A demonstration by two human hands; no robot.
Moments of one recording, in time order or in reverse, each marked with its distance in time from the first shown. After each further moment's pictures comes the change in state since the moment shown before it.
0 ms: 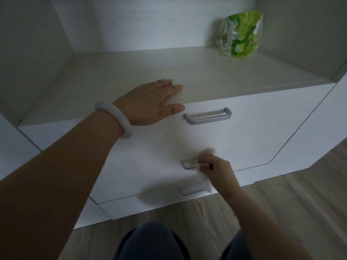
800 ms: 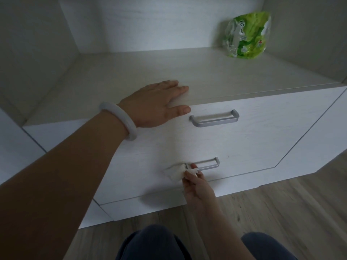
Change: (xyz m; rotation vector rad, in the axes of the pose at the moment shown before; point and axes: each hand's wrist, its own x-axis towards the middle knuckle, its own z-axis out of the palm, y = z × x) left_hand -0.001 0.000 -0.001 -0.005 -0.015 -0.012; right_hand -0.015 -0.031 0.080 1.797 0.097 0.734
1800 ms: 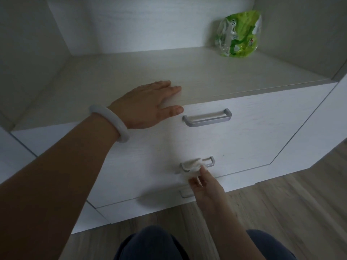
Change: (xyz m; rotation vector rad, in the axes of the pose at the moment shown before) left_hand 0.000 0.002 0.001 -0.007 -0.009 -0.004; right_hand -0.011 -0.032 -0.010 -0.080 0.078 -0.049
